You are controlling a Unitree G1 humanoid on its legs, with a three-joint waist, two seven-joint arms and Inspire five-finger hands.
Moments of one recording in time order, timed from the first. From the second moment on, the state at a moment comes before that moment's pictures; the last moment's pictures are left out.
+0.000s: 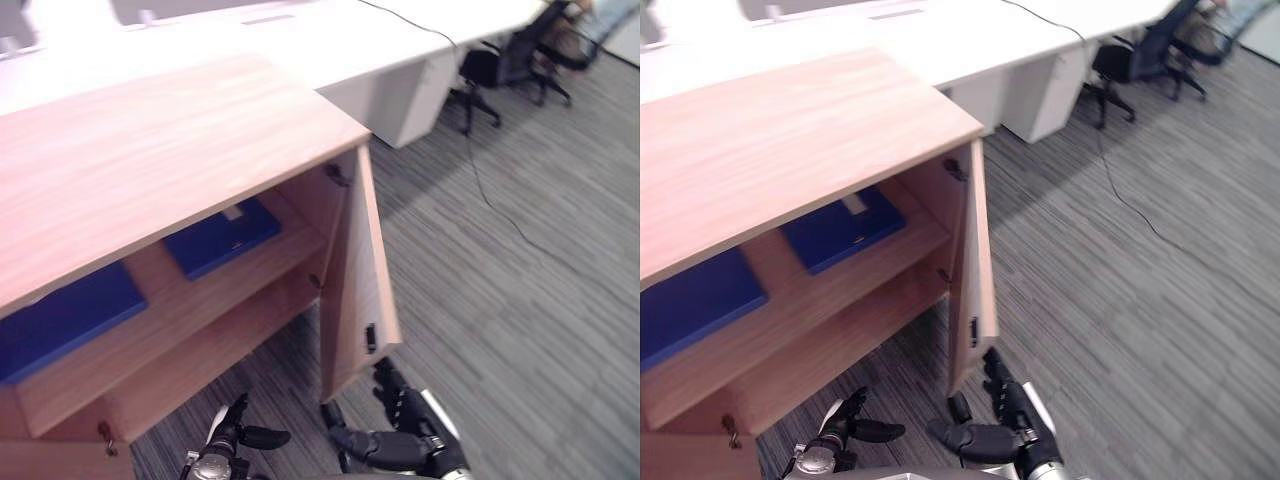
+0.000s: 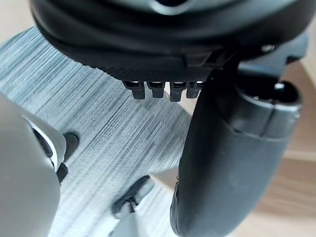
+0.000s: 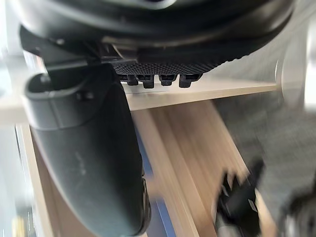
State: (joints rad) left arm 0.04 0.15 -0.03 1.07 0.14 -0.16 0.06; right arm 0.66 -0.38 0.48 -0.37 0.18 -0.05 0.10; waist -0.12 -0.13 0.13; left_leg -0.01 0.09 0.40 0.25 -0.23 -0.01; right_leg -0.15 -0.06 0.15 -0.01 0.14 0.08
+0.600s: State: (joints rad) left arm 0.07 0.15 0.04 0.97 0.07 -0.14 0.09; right arm -0.23 -0.22 0.14 0.39 0.00 -0.14 -0.14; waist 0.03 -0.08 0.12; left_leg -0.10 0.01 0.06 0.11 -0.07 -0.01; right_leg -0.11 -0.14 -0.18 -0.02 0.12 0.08
